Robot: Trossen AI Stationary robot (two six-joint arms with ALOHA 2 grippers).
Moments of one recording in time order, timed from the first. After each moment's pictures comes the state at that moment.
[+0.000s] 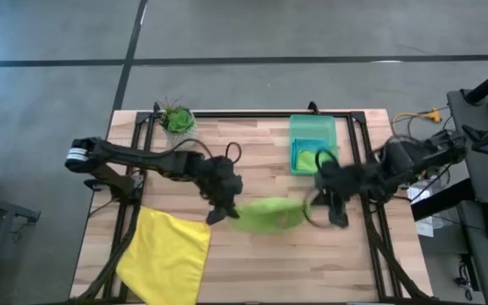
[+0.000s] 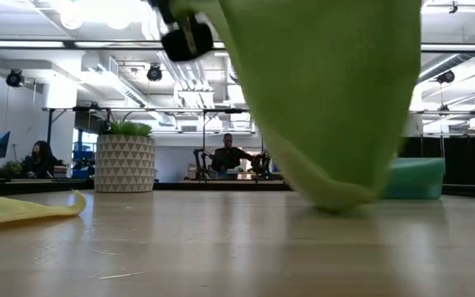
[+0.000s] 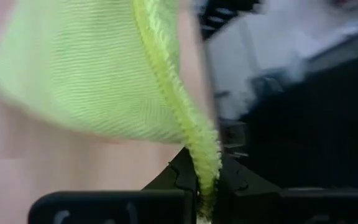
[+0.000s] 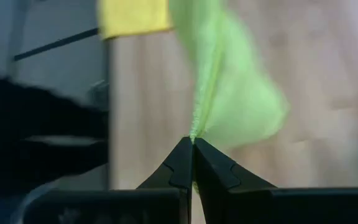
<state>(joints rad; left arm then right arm) -0.09 1.50 1.23 -0.43 0.52 -0.38 0.43 1.23 1.45 -1.08 0.04 0.58</state>
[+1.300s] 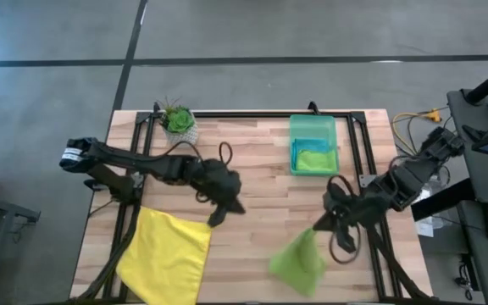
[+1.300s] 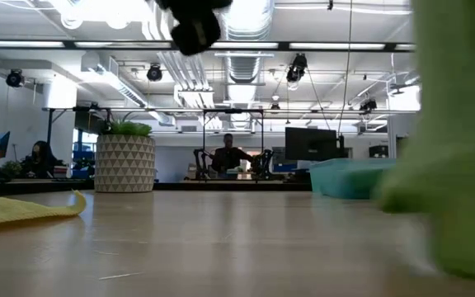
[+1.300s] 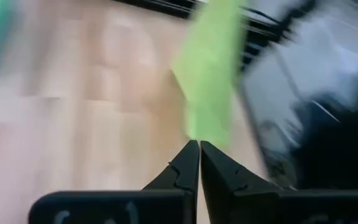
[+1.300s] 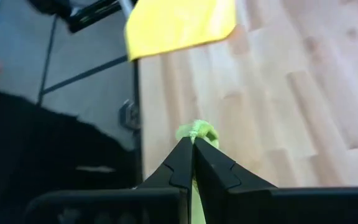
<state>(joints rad) -0.09 1.46 1.16 -0.26 0.29 -0.28 0.63 1.18 1.29 -0.85 0.22 0.79</state>
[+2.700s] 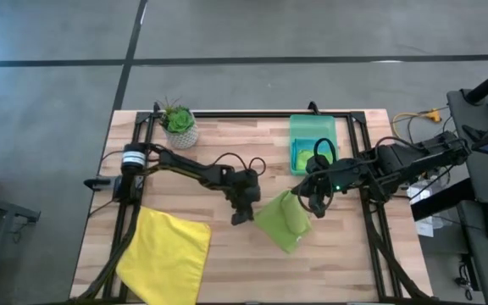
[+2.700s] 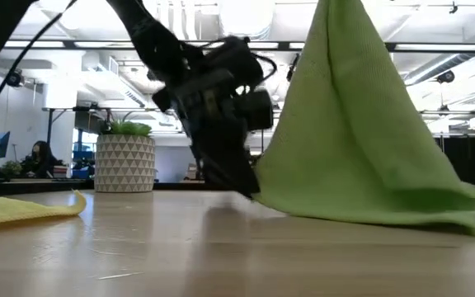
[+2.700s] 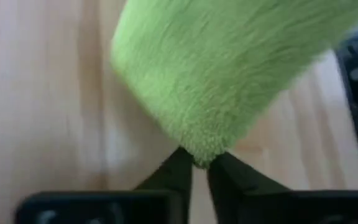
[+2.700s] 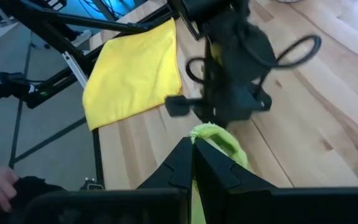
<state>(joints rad) 0.03 1.97 1.15 -0.08 0.54 -0.17 0.32 1.19 1.30 -0.77 0.21 0.71</state>
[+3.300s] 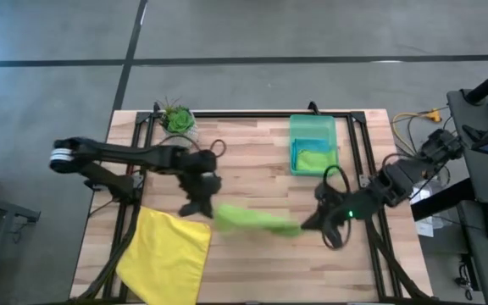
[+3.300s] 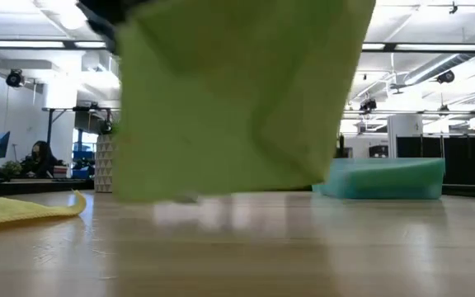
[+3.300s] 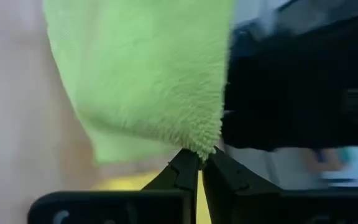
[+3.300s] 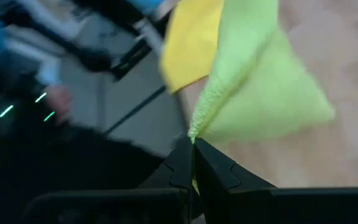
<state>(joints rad) 0.03 1.31 0.99 -0.57 0.76 -0.15 0.60 1.22 1.29 -0.65 0.18 1.04</state>
